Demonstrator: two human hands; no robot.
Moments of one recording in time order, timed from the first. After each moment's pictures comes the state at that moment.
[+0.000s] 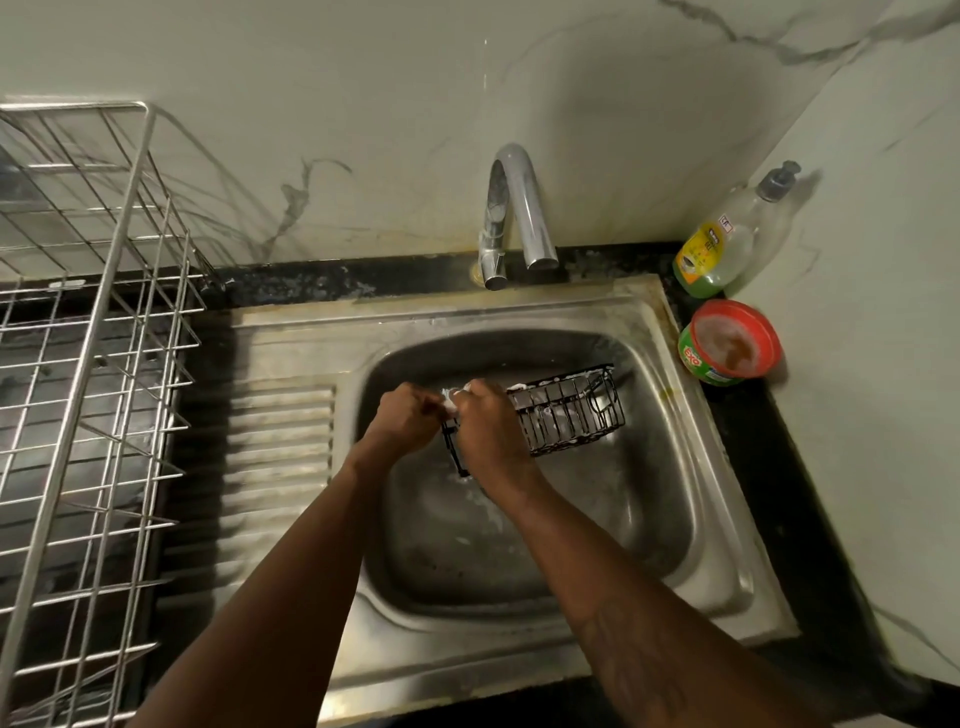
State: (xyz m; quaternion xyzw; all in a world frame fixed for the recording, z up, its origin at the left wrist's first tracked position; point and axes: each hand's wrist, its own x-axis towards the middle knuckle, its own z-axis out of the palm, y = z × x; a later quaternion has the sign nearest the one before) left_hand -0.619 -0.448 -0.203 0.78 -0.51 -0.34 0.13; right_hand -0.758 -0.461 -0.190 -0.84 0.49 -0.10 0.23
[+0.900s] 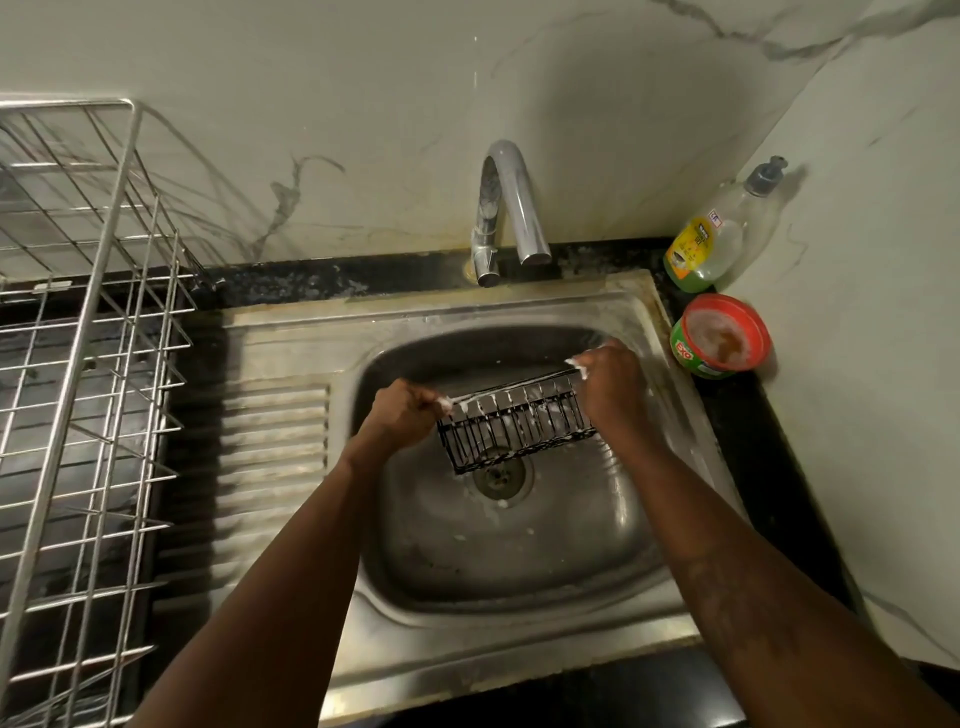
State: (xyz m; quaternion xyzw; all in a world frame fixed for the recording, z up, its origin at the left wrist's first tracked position) left_hand -0.619 -0.448 -0.196 0.77 -0.49 -0.37 0.15; right_hand -0.876 -0.545 -0.184 -0.74 0.65 -0.10 0.11
